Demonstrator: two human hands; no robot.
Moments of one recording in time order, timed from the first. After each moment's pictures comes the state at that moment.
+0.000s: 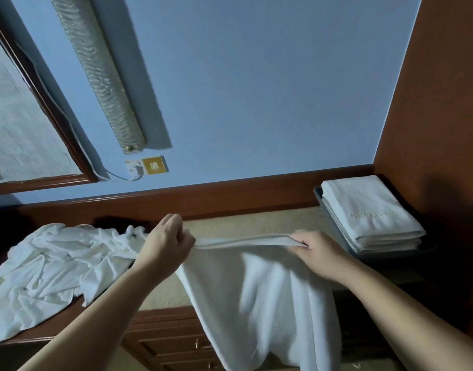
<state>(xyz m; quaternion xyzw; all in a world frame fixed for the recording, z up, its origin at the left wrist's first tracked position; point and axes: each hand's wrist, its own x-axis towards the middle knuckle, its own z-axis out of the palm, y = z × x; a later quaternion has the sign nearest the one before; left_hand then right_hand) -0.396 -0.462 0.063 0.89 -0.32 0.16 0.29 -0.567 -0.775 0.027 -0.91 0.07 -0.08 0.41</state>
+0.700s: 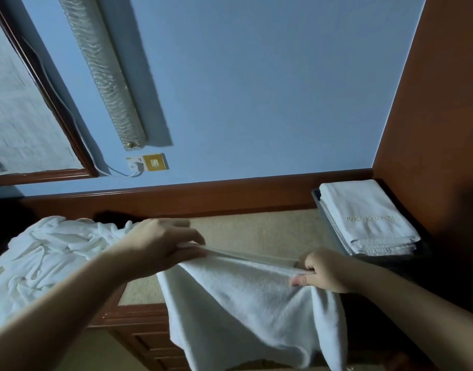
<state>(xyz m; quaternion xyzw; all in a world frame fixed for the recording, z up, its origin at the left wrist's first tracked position) -0.416 -0.446 0.118 0.77 -0.61 0.11 0.13 -0.598 -0.808 0.029 -0.97 0.01 0.10 0.23</state>
